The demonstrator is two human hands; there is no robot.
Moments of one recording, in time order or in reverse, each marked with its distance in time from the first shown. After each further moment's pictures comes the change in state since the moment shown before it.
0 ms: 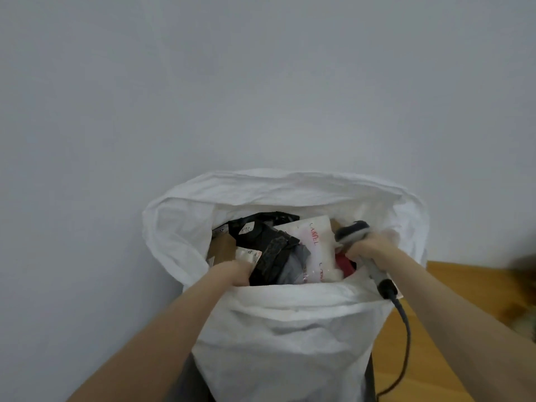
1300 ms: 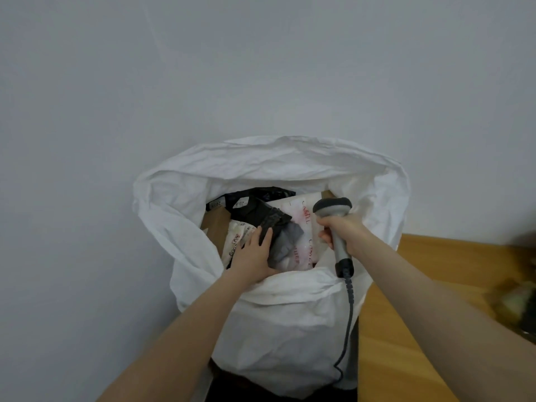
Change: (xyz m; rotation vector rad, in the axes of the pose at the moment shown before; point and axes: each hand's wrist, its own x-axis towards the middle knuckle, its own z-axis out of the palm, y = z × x) left_hand 0.008 0.065 0.057 -0.137 0.426 0.053; right_hand 0.013 0.025 0.027 0.535 -0.130 -0.007
